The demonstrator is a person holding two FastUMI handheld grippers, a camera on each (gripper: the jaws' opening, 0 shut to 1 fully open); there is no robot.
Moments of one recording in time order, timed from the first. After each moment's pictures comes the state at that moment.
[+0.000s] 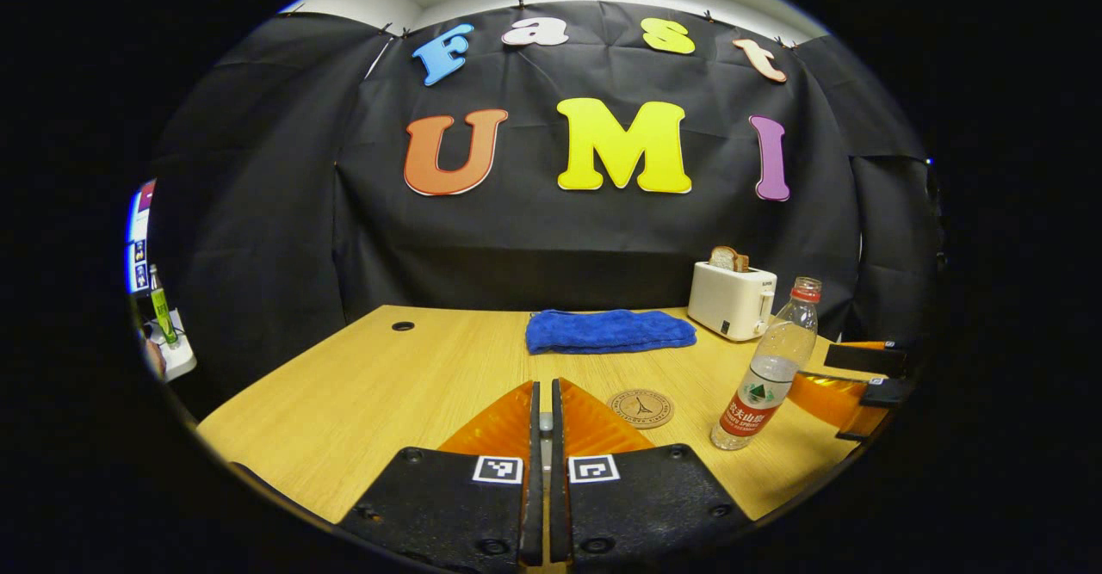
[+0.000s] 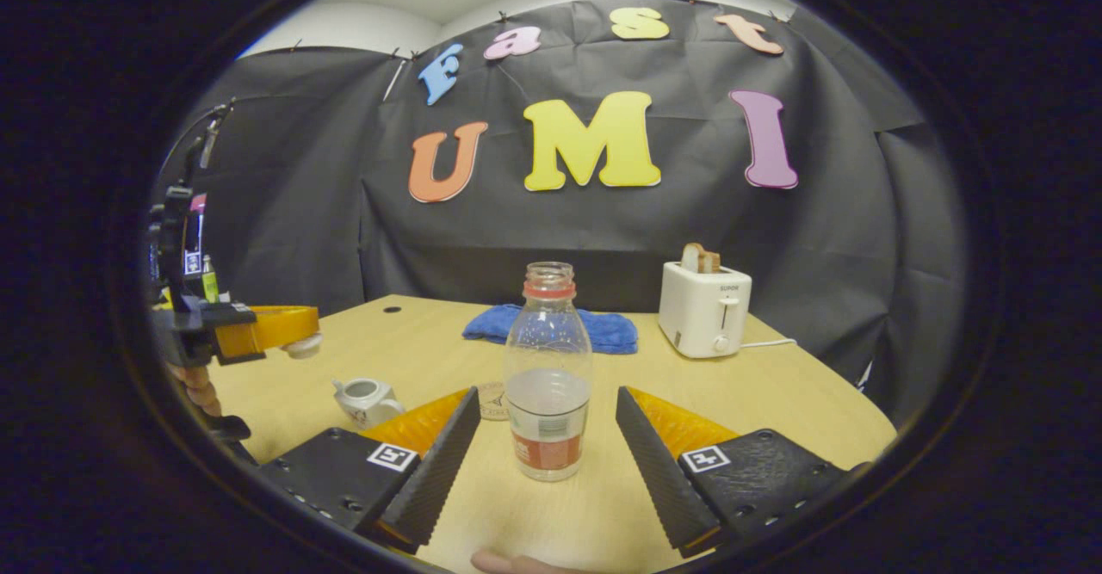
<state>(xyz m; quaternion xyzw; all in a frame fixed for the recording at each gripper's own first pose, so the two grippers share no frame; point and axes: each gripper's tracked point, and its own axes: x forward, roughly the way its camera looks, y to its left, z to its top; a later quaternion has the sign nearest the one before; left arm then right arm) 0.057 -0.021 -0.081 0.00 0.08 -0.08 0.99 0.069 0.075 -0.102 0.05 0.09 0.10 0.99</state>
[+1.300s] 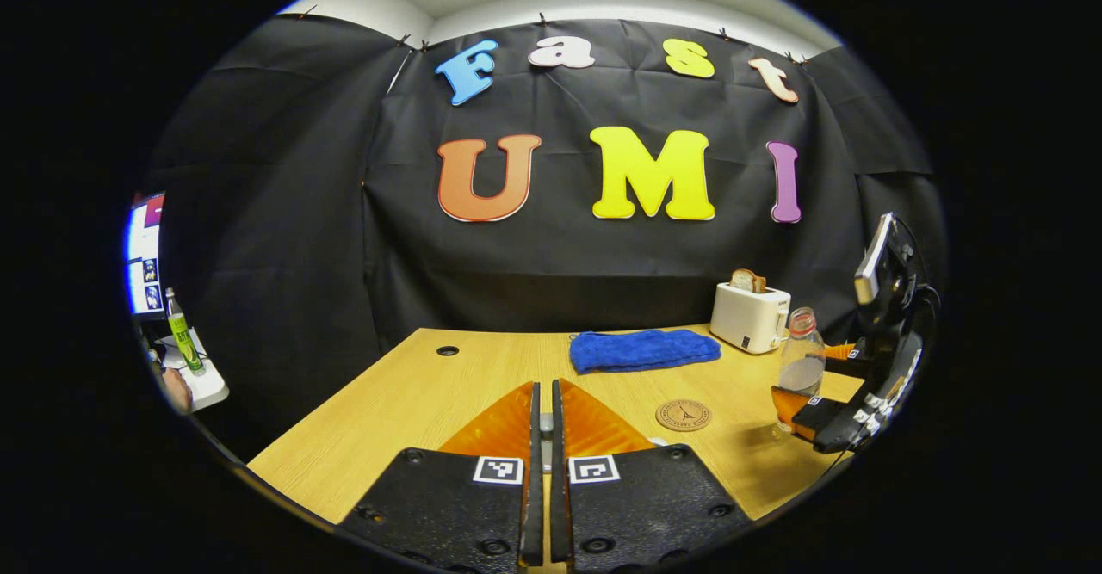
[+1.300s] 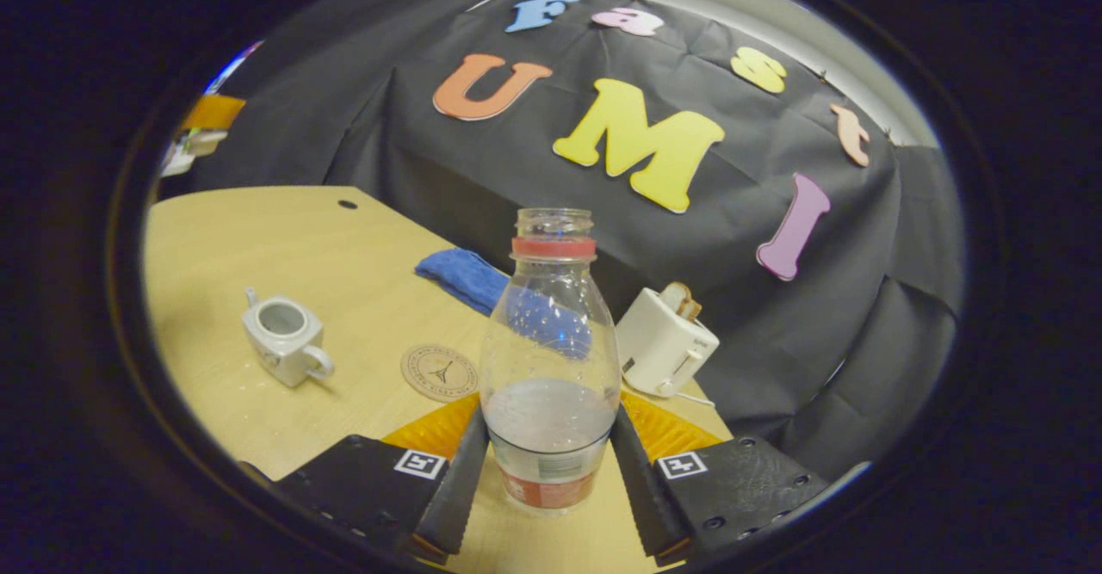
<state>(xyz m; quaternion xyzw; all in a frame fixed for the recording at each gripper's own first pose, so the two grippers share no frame) 0.047 0.069 -0.042 0.00 0.05 -0.07 1.00 0.103 0.107 -0.102 -0.24 0.13 0.00 0.96</state>
